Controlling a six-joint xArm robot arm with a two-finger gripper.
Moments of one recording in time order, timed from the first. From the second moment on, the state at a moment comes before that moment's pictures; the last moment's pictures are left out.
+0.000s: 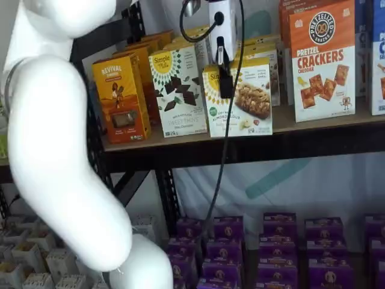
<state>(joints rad) -0.54 -0.44 -1.35 0.13 1.74 -2.07</state>
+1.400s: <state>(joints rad) -0.55 -0.86 -0.96 0.14 1.77 -2.08</state>
